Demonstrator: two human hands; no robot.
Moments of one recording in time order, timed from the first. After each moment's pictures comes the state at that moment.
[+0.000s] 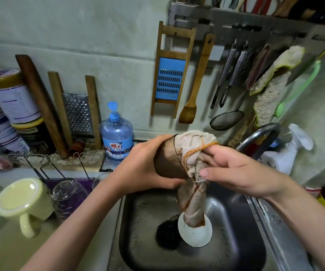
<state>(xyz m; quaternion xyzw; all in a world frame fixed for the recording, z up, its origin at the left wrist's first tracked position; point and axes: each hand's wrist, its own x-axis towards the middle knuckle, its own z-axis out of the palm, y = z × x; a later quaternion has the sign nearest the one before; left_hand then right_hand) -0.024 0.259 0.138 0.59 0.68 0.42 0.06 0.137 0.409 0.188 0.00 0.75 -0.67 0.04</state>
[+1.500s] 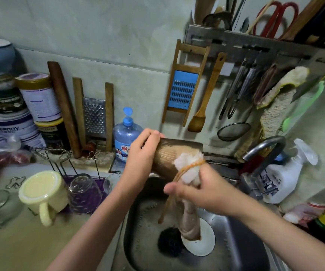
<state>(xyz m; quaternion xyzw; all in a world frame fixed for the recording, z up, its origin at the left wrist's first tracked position) -0.005 0.247 0.154 0.24 0.60 0.75 0.16 0.117 0.343 0.181 -0.03 0.83 -0.55 -0.05</state>
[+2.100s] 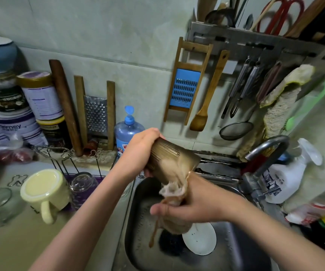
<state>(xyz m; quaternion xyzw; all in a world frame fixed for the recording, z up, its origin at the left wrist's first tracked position) -0.023 0.244 0.165 0.25 0.69 0.64 0.23 0.103 0.339 0.168 -0.11 0.93 -0.35 -0.04</state>
